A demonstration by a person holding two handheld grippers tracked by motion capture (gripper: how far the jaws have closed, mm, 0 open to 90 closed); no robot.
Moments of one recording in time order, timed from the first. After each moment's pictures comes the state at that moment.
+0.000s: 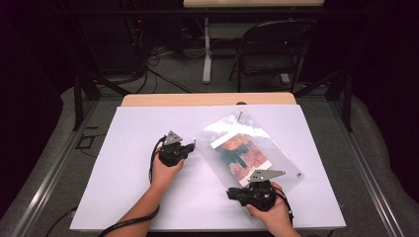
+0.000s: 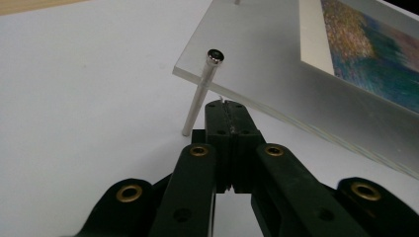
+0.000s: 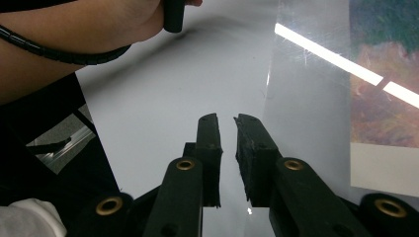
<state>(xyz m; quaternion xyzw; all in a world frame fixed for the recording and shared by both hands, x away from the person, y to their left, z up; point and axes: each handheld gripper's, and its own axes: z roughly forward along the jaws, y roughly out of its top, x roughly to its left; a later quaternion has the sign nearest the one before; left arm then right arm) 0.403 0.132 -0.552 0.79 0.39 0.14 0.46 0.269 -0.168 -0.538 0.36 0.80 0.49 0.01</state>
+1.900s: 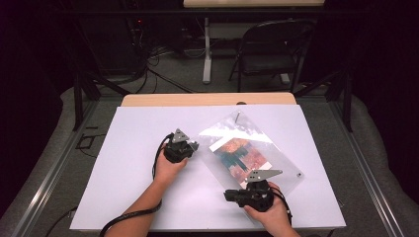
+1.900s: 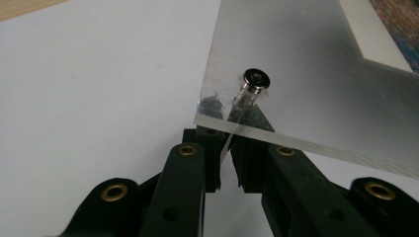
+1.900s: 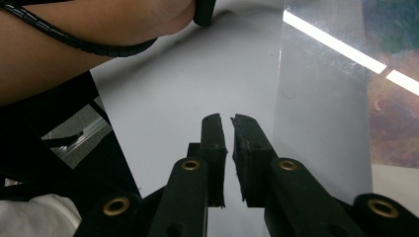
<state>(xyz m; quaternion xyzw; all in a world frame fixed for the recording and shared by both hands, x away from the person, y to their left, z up) 0.418 0.121 -0.558 0.82 0.35 0.15 0.42 0.267 -0.160 -0.532 0.36 0.80 0.48 -0.01</state>
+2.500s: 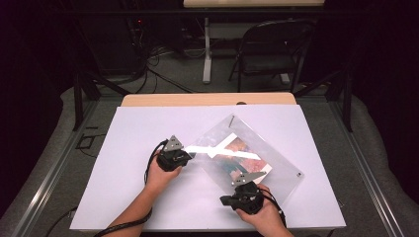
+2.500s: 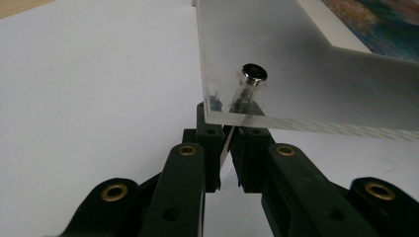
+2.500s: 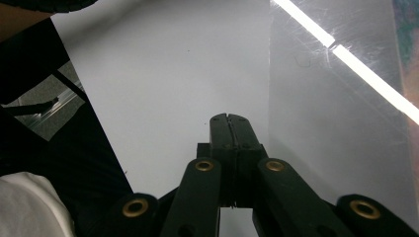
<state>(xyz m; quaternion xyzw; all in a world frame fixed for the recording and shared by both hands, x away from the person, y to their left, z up) 0.387 0.137 -0.548 0.83 0.31 0.13 0.44 0.265 -0.135 -0.539 0.36 0.84 0.40 0.00</state>
